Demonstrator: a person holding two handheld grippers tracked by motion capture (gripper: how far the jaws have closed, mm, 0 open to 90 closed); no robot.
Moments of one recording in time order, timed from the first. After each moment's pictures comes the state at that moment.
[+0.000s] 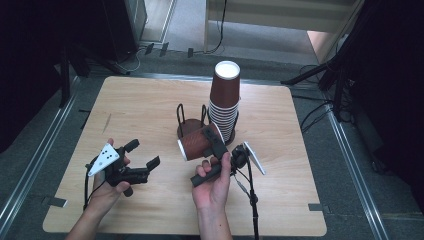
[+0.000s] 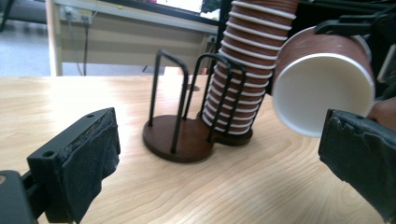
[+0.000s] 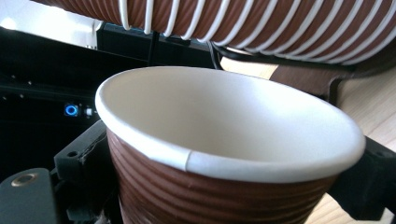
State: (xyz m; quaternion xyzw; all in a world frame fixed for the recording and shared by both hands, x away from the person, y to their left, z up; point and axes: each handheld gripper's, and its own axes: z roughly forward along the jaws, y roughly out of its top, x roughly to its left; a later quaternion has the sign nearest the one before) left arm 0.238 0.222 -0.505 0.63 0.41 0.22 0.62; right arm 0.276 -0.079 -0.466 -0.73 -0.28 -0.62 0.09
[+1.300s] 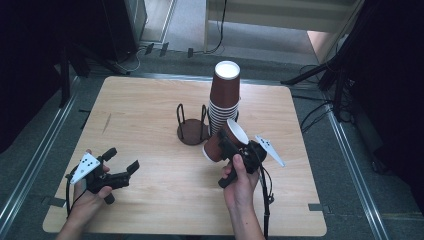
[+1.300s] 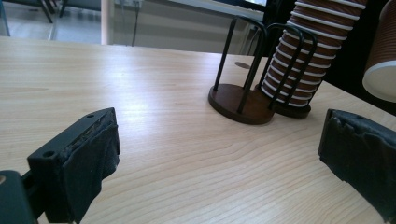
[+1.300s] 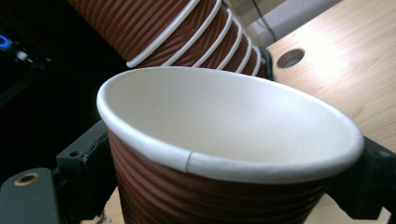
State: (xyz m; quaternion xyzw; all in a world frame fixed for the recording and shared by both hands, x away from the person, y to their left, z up) left arm 0.223 0.272 -0.535 0.61 0.47 0.25 0.58; right arm 0.278 -0.121 -0.451 -0.64 -0.46 -0.59 -0.17
